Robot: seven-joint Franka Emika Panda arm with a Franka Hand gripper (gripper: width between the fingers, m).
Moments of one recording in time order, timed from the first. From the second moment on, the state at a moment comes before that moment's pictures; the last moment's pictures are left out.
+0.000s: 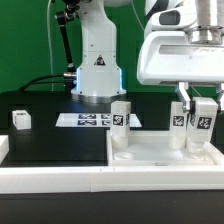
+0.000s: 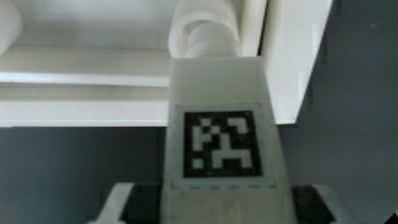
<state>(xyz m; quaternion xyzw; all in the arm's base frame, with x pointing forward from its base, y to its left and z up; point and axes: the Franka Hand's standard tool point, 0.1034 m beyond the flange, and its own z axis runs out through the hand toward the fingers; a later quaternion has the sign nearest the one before) 0.625 0.121 0.103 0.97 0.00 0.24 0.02</state>
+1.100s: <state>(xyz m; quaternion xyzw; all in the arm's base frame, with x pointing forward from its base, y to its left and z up) 0.620 0.119 0.087 0.97 0.01 0.25 0.02</state>
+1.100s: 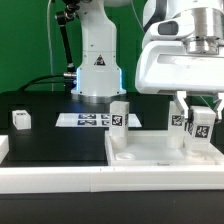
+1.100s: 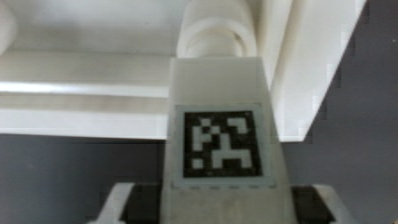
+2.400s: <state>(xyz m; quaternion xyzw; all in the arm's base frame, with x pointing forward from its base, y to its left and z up) 0.620 0.121 0.083 0.96 0.03 0.28 0.03</state>
